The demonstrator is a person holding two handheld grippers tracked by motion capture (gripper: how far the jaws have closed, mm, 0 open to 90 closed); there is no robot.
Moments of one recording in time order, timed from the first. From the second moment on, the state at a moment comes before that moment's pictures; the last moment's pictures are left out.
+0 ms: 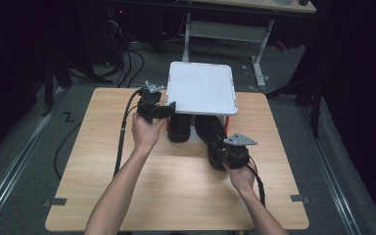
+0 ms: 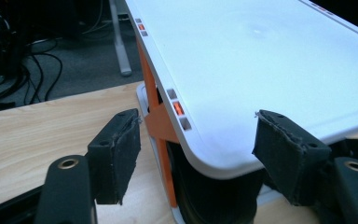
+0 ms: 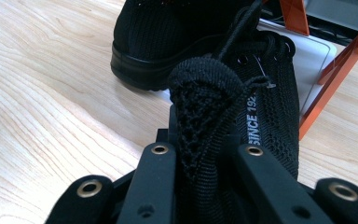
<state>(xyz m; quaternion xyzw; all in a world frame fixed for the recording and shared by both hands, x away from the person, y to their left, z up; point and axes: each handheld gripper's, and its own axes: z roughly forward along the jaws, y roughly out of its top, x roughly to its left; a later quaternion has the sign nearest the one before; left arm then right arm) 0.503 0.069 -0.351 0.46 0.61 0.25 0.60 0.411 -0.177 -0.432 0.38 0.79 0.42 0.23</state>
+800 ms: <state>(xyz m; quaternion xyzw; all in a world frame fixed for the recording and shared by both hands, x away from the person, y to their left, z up) 0.512 0.061 -0.357 0.49 0.60 0.23 0.59 0.438 -0.157 -0.440 0.41 0.78 0.42 0.23</state>
